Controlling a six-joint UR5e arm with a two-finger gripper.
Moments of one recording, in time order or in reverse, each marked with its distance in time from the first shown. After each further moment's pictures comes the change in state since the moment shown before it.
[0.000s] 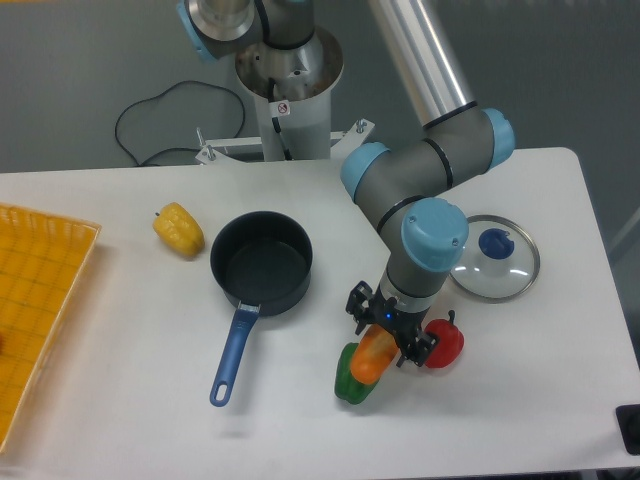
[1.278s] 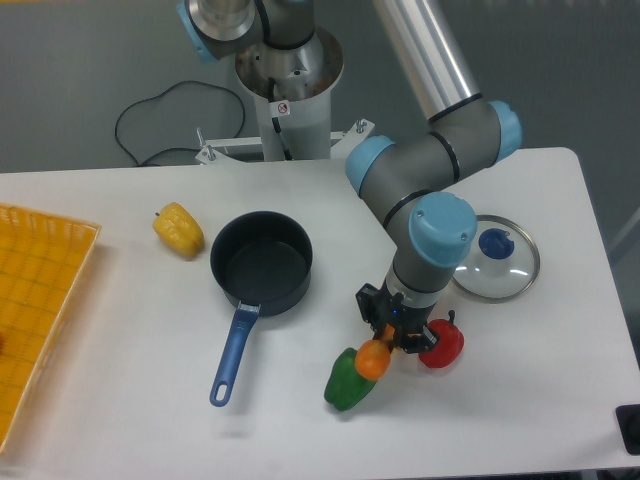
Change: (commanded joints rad) arm 0.014 0.051 0.038 -0.130 0.003 0.000
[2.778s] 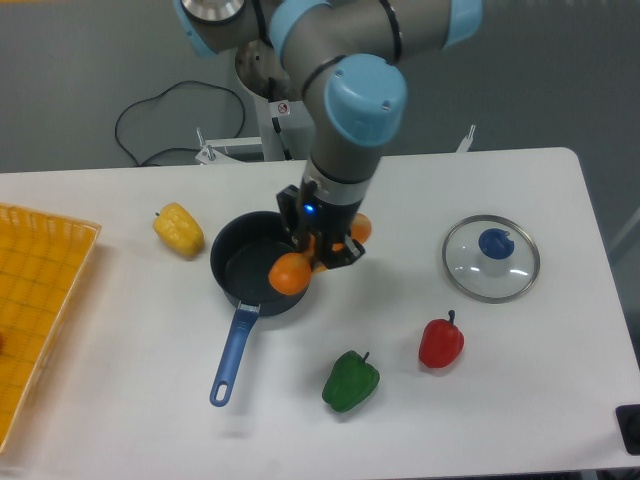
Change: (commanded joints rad) arm -0.126 0.285 -0.026 -0.279 -0.037 -0.020
